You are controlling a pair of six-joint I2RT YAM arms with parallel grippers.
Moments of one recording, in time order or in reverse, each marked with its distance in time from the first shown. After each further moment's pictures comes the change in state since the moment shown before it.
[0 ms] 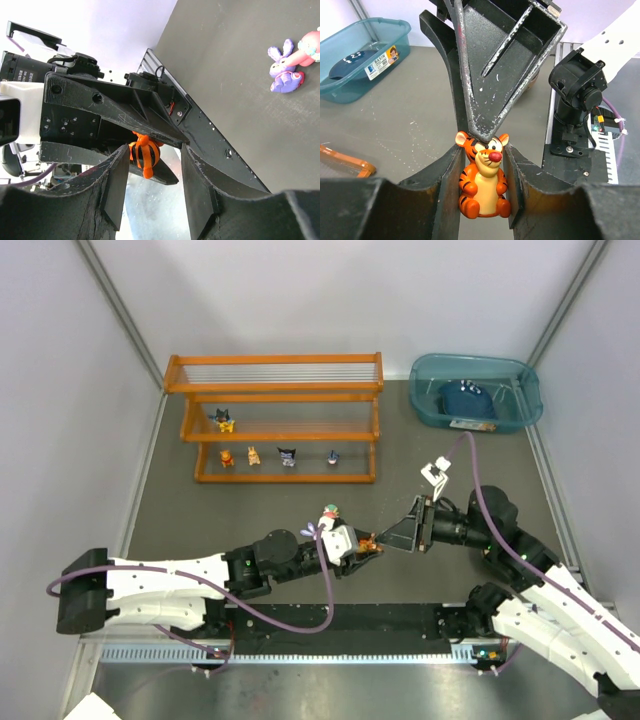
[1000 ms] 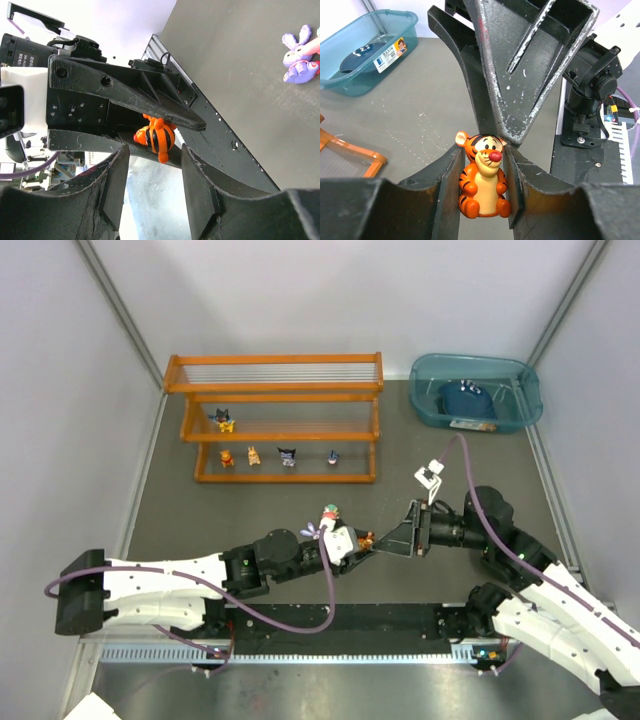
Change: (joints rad) left arm 0.001 -0.021 0.003 -0.063 -0.034 0.040; right arm 0.026 0.012 0.002 -0.005 -0.029 -0.010
